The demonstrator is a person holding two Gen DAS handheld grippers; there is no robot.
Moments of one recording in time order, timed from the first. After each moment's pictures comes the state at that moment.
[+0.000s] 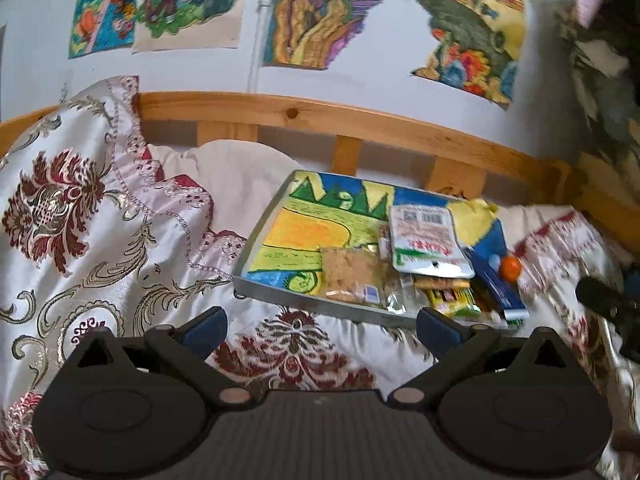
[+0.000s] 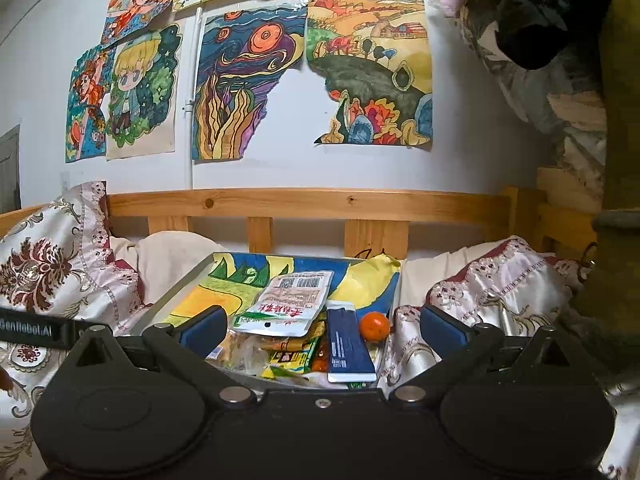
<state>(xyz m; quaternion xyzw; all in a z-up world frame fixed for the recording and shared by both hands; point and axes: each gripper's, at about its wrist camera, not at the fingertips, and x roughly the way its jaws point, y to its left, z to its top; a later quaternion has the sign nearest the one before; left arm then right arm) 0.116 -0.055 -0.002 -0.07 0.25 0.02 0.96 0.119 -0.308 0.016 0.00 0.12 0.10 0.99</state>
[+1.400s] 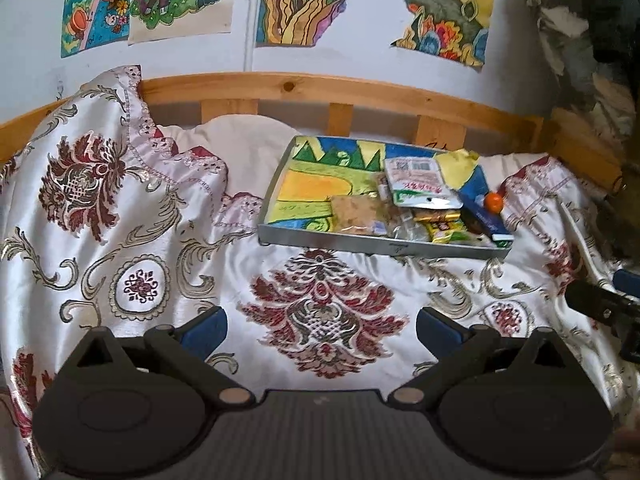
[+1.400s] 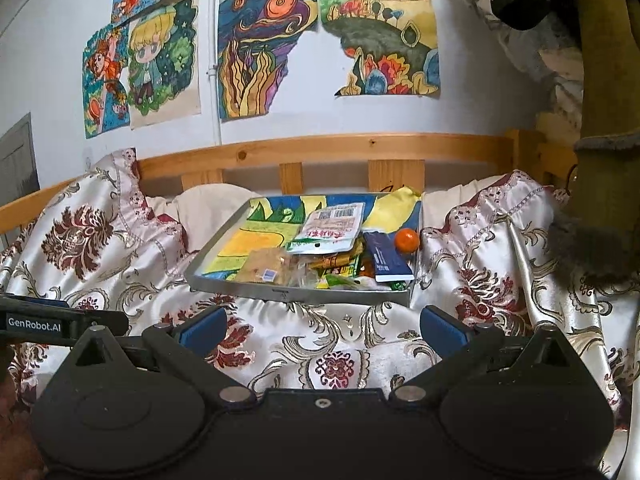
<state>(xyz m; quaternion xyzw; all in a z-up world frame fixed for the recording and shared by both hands) 0.048 -0.026 -0.010 -0.04 0.29 -0.01 0.96 0.039 -0.282 0.002 0.02 0.20 0.11 0.97</state>
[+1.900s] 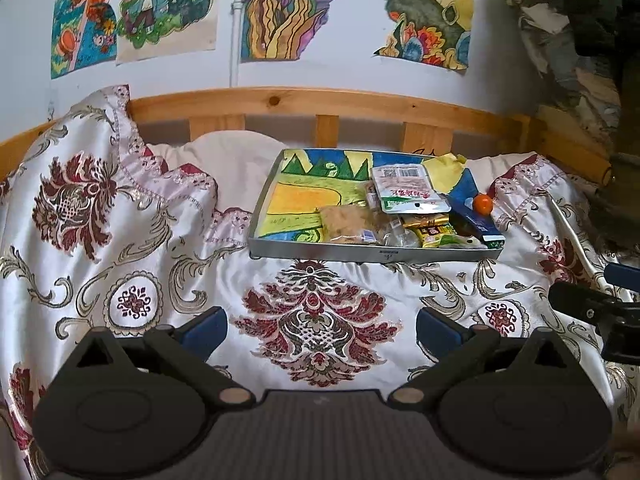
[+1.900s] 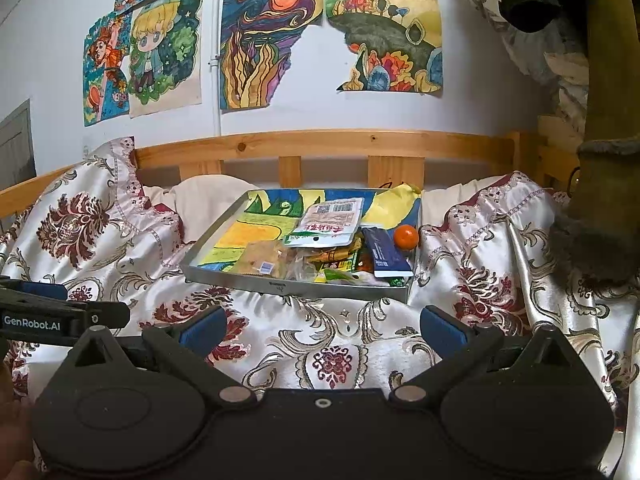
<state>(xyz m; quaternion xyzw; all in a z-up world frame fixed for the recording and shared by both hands) 0.043 -0.032 -0.011 -0.01 0.27 -0.03 0.96 0.040 -0.277 -0.001 0.00 0.20 0.10 0.97</state>
